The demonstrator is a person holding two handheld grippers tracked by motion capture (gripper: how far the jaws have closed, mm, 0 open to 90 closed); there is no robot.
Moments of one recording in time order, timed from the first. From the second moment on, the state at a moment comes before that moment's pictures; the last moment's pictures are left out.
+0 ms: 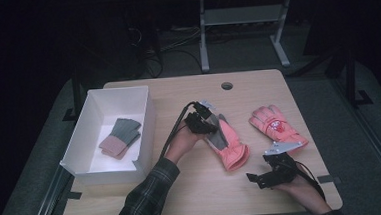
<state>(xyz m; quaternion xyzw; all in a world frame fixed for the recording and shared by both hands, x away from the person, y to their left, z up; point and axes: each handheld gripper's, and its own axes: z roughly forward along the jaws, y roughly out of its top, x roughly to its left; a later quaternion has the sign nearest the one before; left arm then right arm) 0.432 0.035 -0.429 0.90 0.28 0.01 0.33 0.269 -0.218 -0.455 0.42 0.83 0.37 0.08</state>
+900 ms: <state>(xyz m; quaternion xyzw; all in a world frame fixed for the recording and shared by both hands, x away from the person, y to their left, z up) 0.373 0.032 -0.434 0.92 0.22 -0.01 0.32 0.262 -0.215 -0.450 0.40 0.83 0.38 0.08</state>
